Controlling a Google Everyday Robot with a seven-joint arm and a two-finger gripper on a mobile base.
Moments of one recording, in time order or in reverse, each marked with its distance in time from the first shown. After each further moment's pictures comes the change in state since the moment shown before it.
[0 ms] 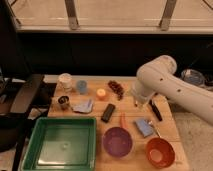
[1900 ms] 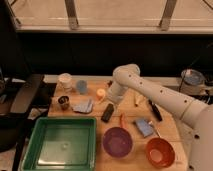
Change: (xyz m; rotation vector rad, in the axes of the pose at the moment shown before) arm -0.044 -0.068 0.154 -0.023 -0.354 -0.281
